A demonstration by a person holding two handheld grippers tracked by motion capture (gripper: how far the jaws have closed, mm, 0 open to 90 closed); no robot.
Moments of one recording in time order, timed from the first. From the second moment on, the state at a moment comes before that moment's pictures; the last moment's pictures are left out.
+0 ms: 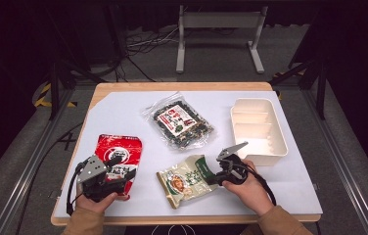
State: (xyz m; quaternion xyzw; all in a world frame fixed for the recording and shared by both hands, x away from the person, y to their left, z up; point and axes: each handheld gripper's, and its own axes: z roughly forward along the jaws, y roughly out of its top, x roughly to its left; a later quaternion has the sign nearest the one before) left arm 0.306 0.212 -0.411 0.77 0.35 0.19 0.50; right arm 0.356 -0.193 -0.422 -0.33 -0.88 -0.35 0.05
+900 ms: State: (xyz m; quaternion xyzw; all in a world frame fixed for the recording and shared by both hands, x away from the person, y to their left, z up) left arm 0.306 0.213 -0.411 0.77 0.36 0.19 0.50; right arm 0.338 -0.198 -0.342 -0.27 -0.89 -0.38 0.01
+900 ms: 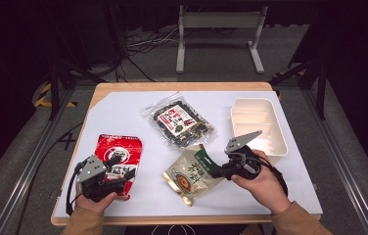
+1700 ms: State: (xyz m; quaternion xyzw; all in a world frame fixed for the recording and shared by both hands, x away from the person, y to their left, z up) left arm 0.308 0.213 -0.411 0.77 0.36 0.18 0.50; right arm 0.340 -0.216 -0.289 -0.25 -0.91 -0.32 -0.07
